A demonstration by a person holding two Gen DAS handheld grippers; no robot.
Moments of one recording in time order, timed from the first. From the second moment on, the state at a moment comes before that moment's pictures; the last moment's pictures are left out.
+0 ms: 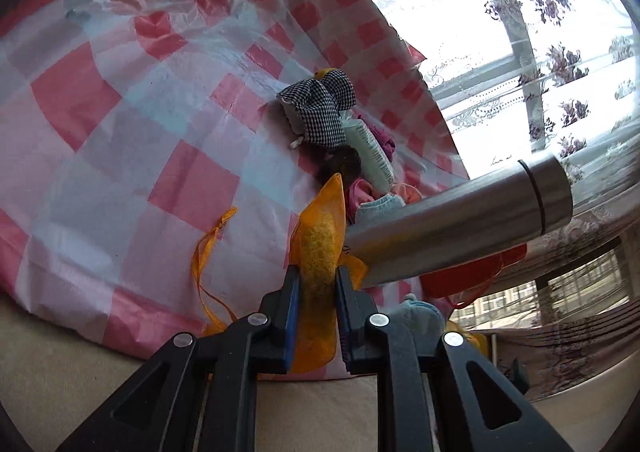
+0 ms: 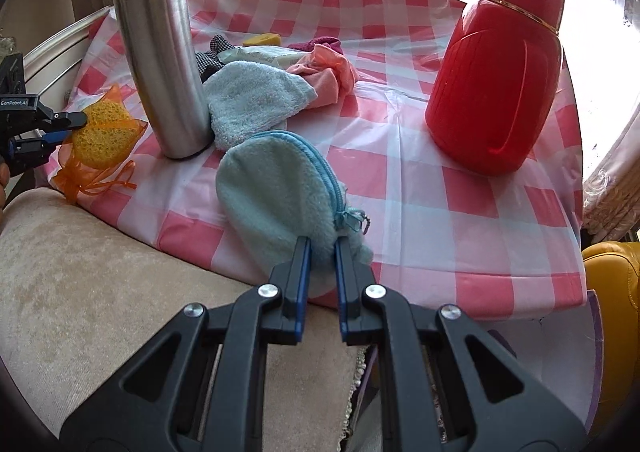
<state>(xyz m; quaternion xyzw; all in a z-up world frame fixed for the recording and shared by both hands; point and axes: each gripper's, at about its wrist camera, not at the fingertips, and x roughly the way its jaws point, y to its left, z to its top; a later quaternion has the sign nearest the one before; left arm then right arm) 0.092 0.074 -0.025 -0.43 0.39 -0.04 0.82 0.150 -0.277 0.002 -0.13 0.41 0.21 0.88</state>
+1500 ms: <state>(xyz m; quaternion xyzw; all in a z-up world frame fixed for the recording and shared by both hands) 0.114 -0.221 0.019 -0.33 0.50 -0.33 0.73 0.097 -0.472 0.040 -0.03 0.43 0.04 0.90</state>
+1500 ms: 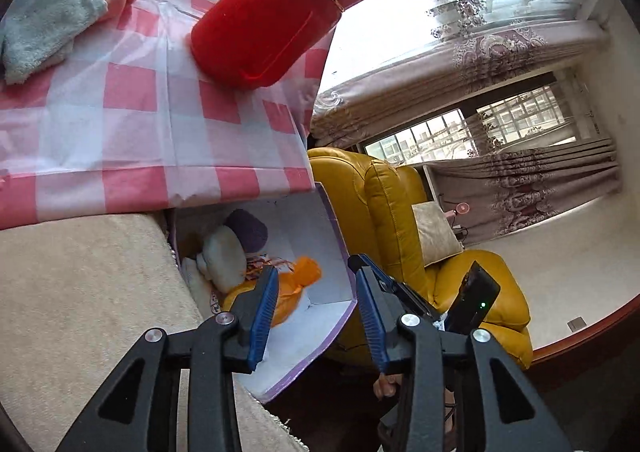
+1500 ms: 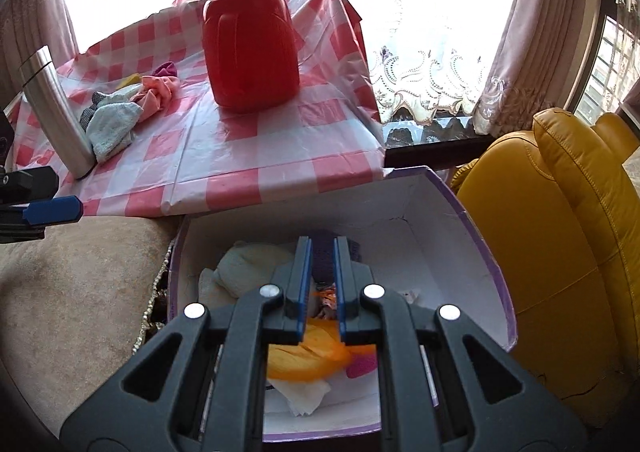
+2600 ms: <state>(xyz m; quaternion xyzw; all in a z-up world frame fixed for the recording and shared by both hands) 0.104 -0.016 -0.006 -0.45 0.44 -0.17 0.76 0.162 -0.293 0.030 -0.11 0.44 0.19 0.87</state>
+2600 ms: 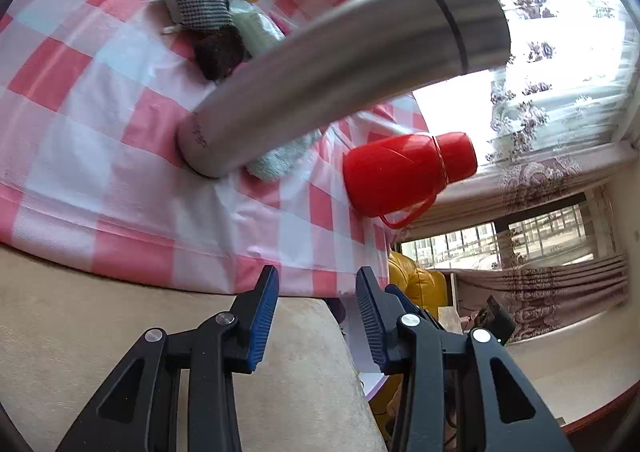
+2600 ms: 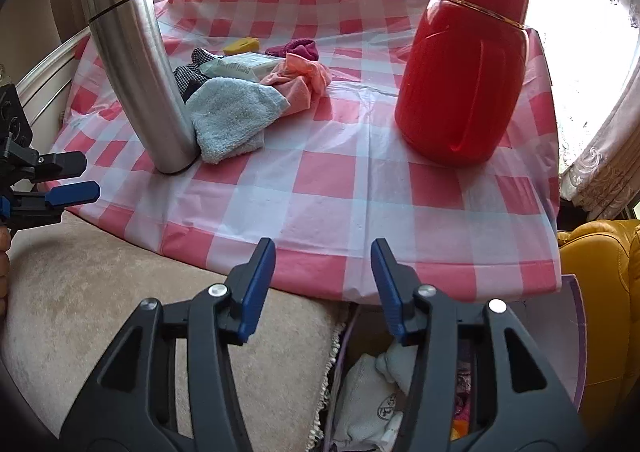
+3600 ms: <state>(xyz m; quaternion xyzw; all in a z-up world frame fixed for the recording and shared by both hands) 0.215 0.102 -0.021 -0.37 0.43 0.00 0.82 0.272 -0.191 0.005 -0.11 0.43 0.24 0.86</state>
